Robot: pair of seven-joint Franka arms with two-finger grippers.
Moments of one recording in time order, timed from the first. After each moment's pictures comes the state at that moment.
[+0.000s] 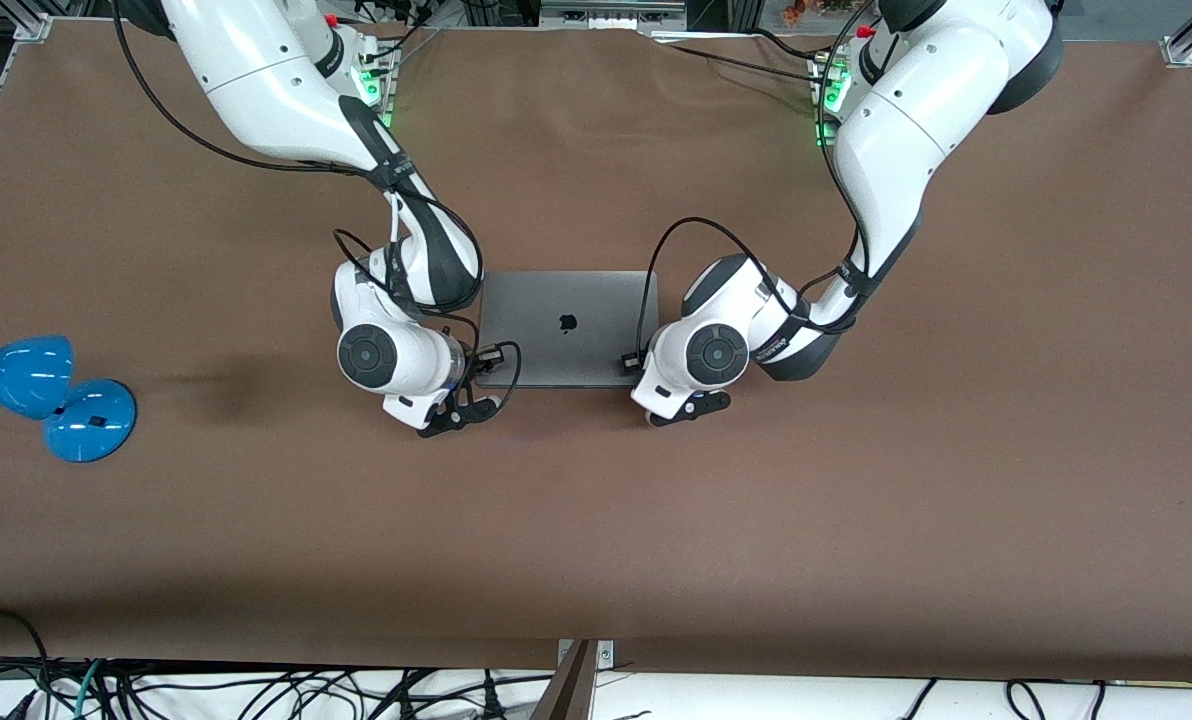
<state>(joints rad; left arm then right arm) -0.20 0.92 -0.51 -1.40 0.10 2.06 -0.92 0.41 0.73 0.06 -1.59 0.25 2.16 -0.01</state>
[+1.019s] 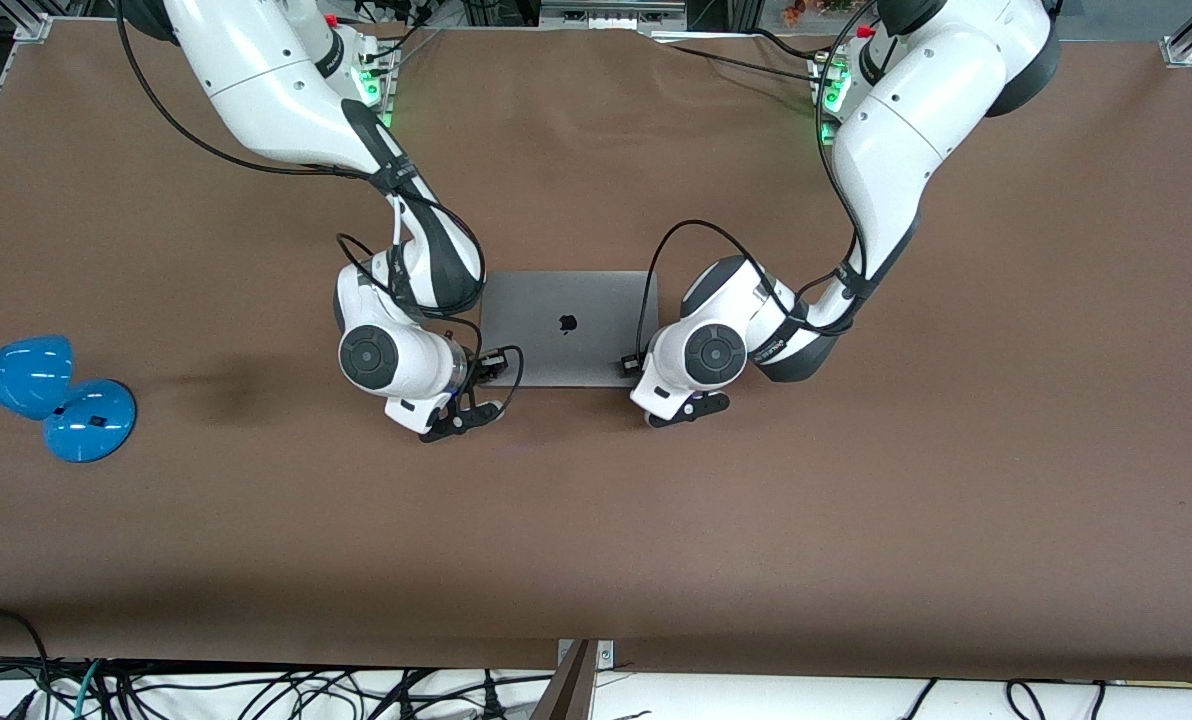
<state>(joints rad) -0.20 0.93 -0.51 -1.40 0.11 2.07 -0.92 0.41 0.74 0.06 -1.56 0.25 2.18 -0.01</state>
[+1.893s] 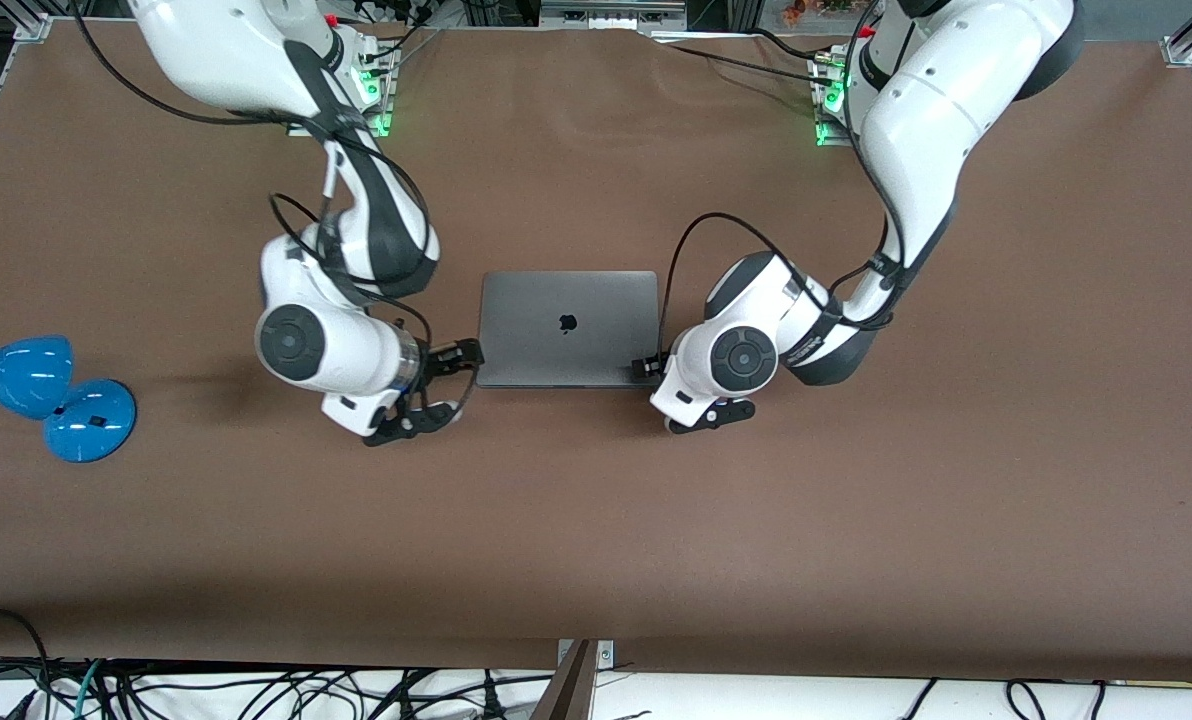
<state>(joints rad) -0.15 0.82 -0.52 -1.37 0.12 1.89 -0.85 0.40 0.57 -0.03 -1.46 0.24 1.90 0.05</state>
